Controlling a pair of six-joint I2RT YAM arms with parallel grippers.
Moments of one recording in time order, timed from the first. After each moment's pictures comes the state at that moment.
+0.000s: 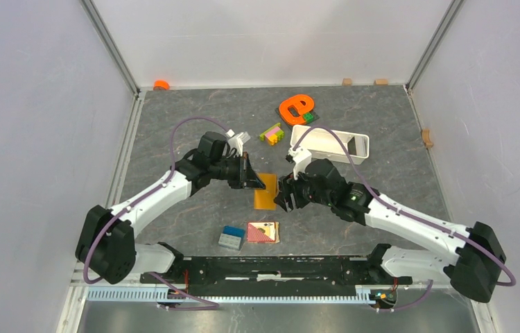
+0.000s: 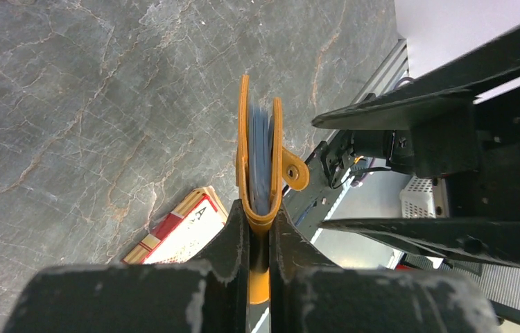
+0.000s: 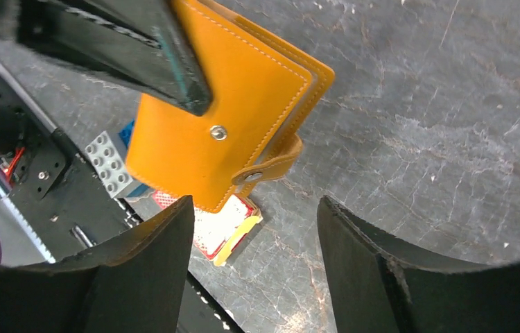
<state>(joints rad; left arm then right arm) -0.53 1.31 0.85 -0.25 0.64 -0.57 0.90 1.10 0.77 -0.24 -0.05 0.32</state>
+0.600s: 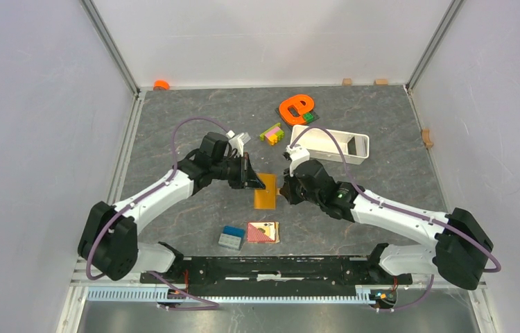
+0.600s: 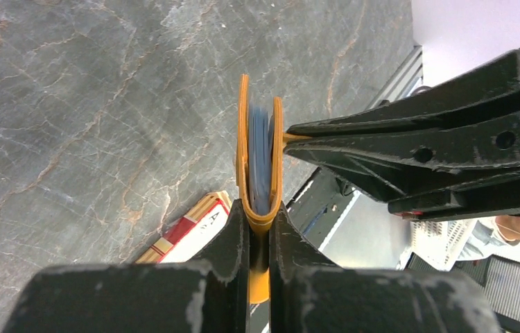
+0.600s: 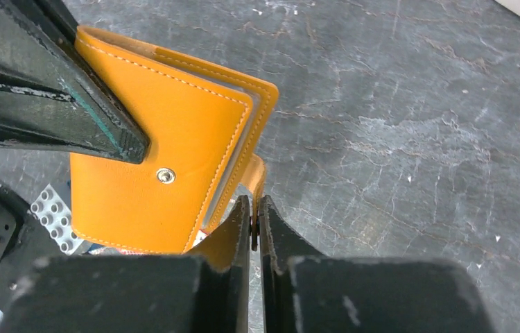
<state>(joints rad) -0.53 1.33 0.85 -0.24 0.62 -0.57 0.91 1.24 0.75 -0.14 0.12 0.42</state>
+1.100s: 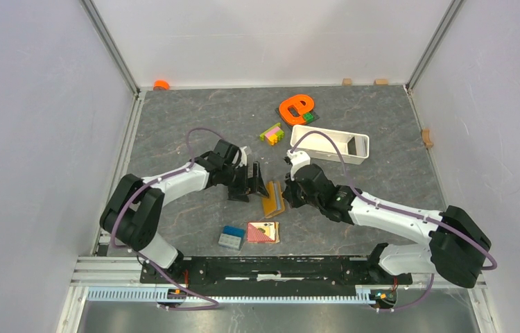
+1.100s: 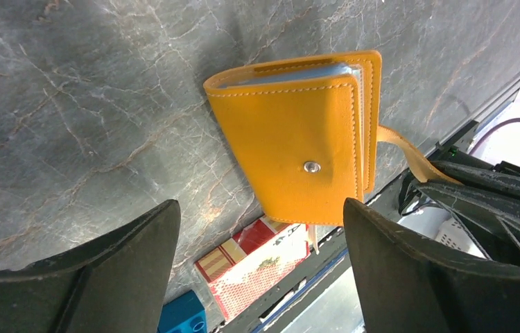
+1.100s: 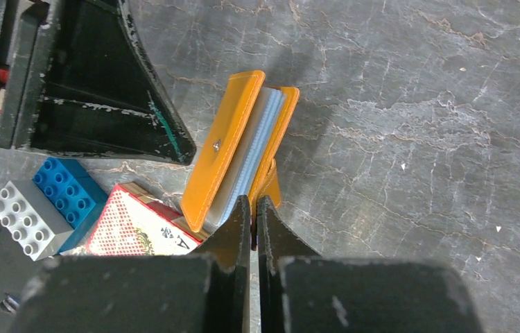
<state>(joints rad) -0.53 1.58 0.85 -0.31 0.49 -0.59 0.91 1.26 0.68 -0.10 0.16 0.42</state>
